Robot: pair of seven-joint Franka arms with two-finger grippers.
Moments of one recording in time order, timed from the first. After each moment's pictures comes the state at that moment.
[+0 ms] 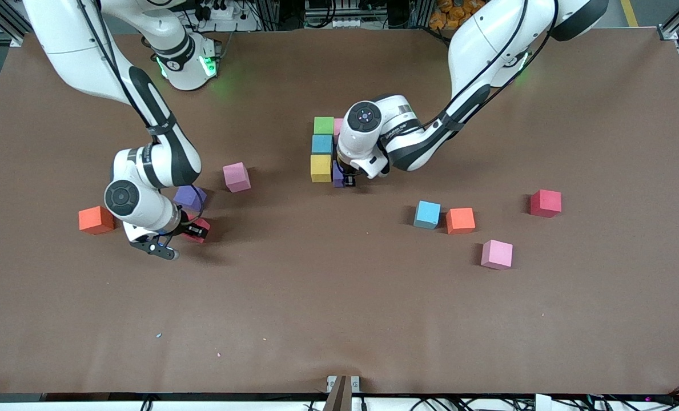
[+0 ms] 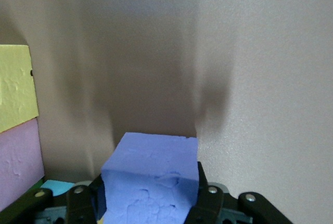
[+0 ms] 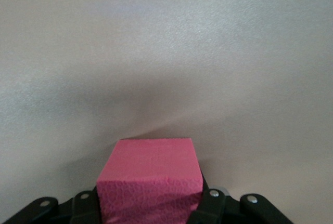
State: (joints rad) left arm -0.29 0.73 -0.64 -1.86 0.42 2.47 -2.74; right arm 0.18 0.51 -0.02 -2.01 0.02 2.45 0.49
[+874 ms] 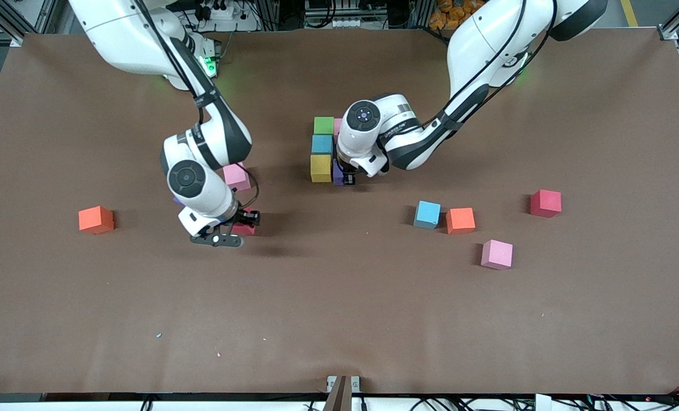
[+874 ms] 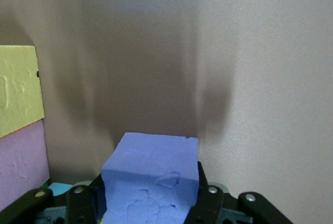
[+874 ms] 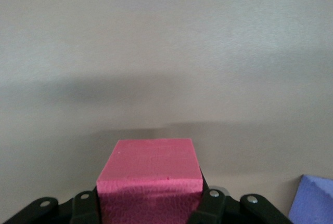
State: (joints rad) left arm -0.29 0.73 -0.65 -1.86 0.42 2.47 -2.74; right arm 0.39 0.48 0.03 -1.86 0.02 2.29 0.48
